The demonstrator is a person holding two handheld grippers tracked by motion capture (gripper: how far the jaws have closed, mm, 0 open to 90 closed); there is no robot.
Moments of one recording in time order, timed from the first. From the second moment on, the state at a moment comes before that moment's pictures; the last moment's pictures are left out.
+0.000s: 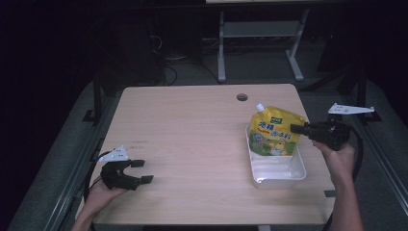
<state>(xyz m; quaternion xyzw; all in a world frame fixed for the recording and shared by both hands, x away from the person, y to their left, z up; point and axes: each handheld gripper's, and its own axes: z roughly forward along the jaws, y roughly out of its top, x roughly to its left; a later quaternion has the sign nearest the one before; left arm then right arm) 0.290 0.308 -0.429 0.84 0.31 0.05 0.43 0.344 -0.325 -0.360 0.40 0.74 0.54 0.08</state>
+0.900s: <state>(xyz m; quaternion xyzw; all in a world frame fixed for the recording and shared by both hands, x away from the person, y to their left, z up) 0.287 0.314 -0.433 0.84 0.32 0.06 0.43 0.310 -0.335 -0.375 0.43 0.73 0.53 0.09</state>
